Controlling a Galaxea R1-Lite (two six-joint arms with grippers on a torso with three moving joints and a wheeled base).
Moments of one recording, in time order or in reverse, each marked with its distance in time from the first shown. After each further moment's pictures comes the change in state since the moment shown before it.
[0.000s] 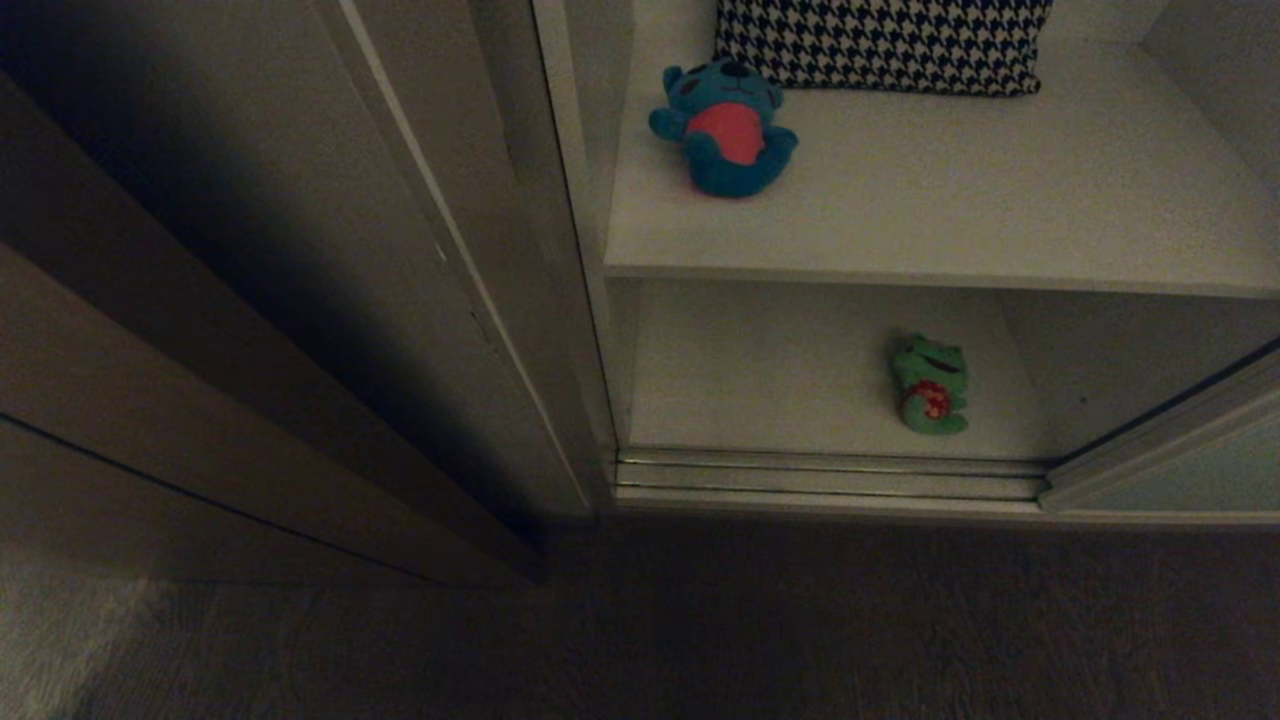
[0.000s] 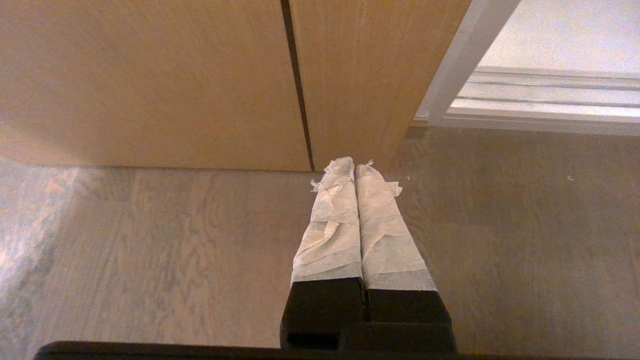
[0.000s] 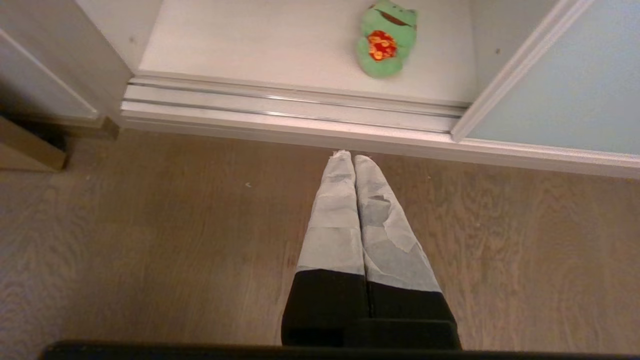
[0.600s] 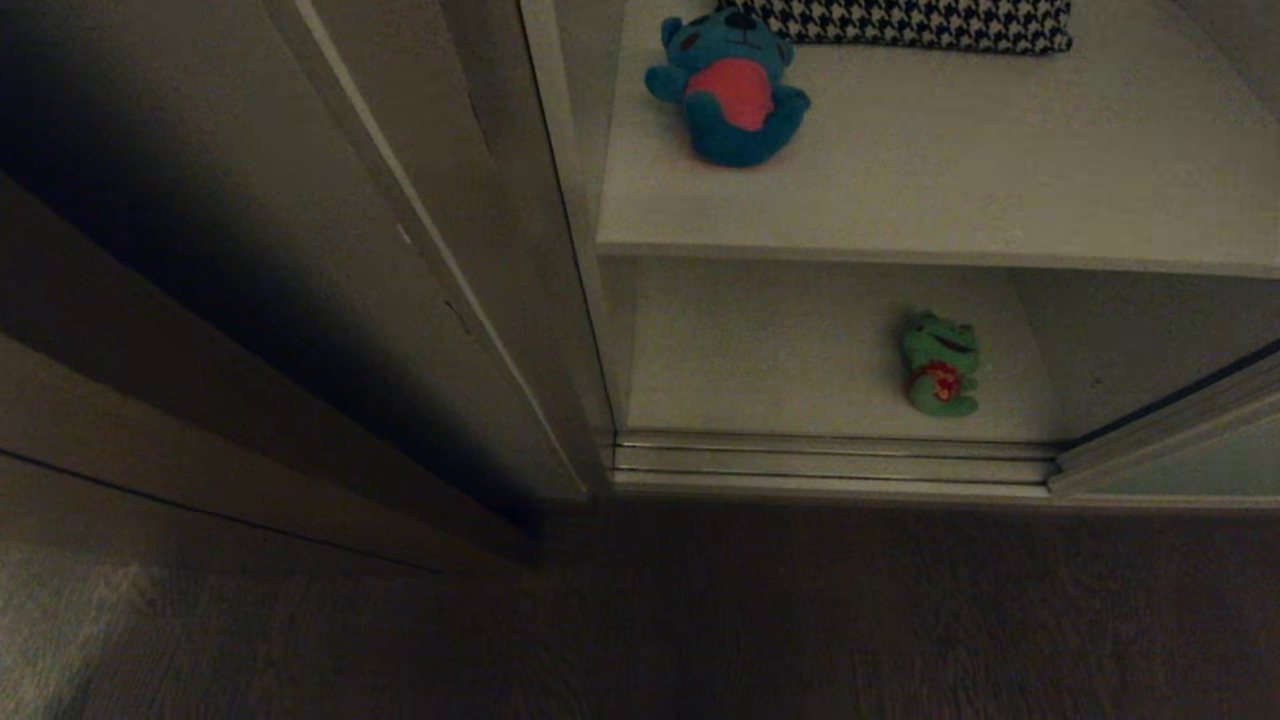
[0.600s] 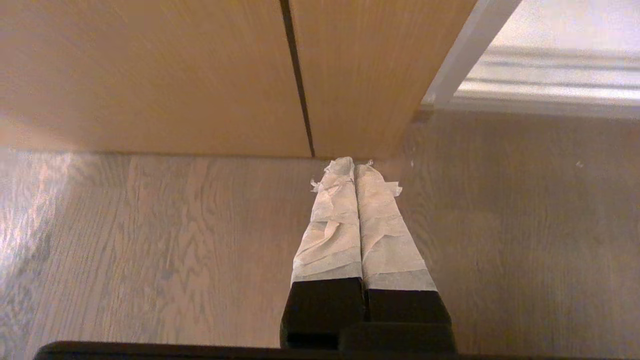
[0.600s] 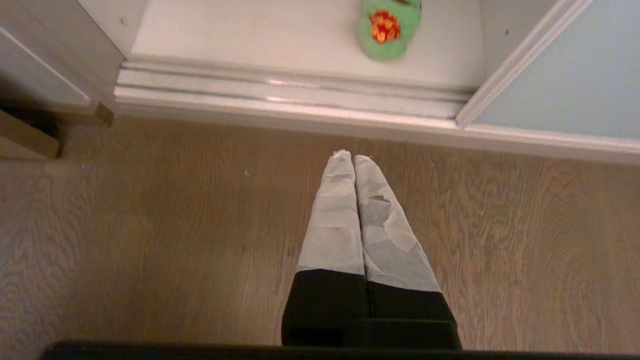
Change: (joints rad) left arm 0.001 0.000 0.000 0.000 0.000 0.000; right arm 0.000 0.000 0.000 0.000 0.000 0.000
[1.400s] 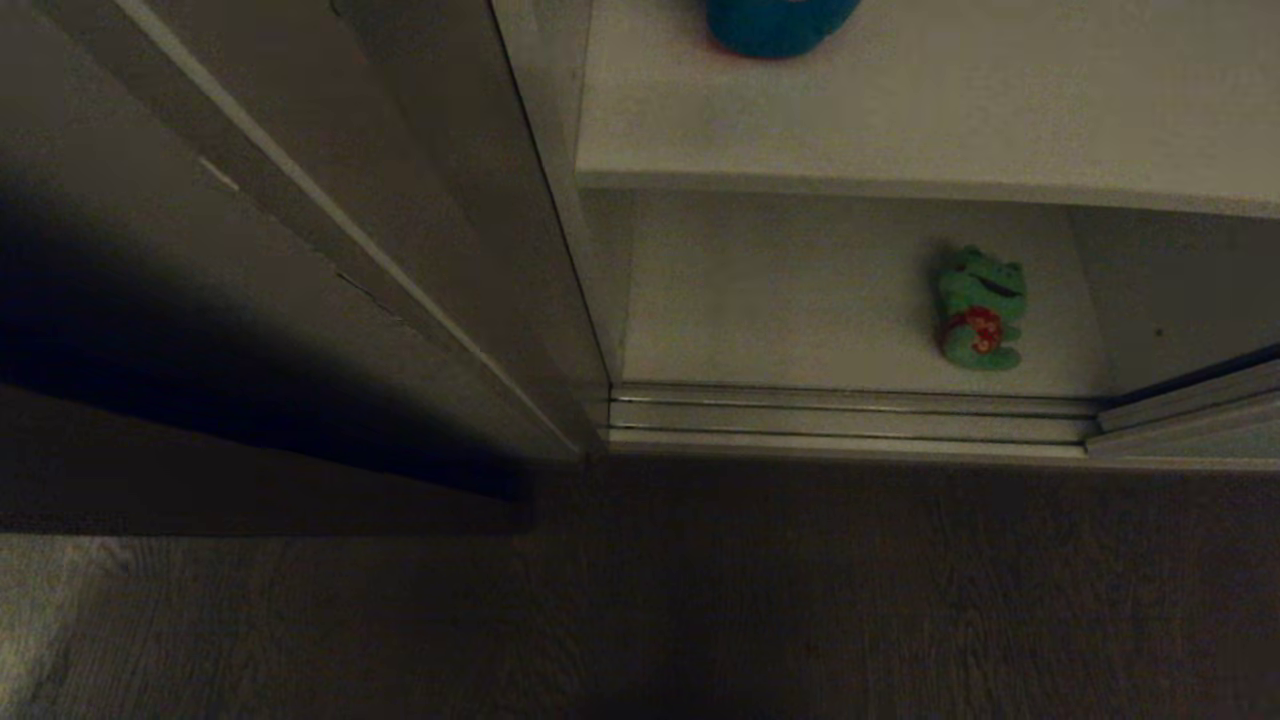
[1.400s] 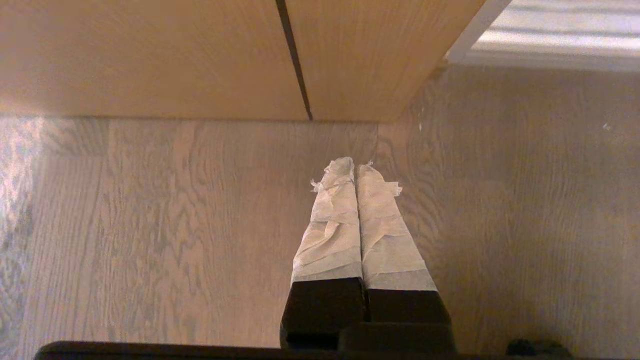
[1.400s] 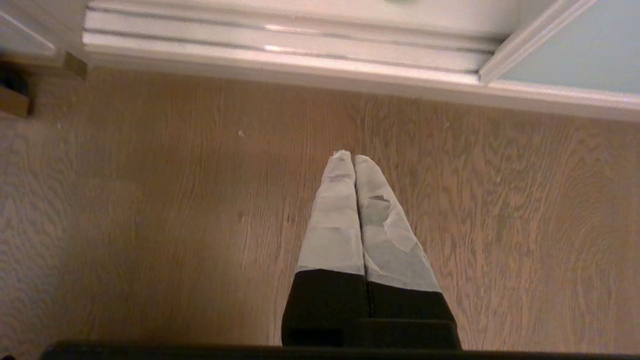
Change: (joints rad) left arm 0.000 0.000 0.000 -0.001 0.000 0.001; right arm 0.000 0.000 0.000 0.000 0.000 0.000
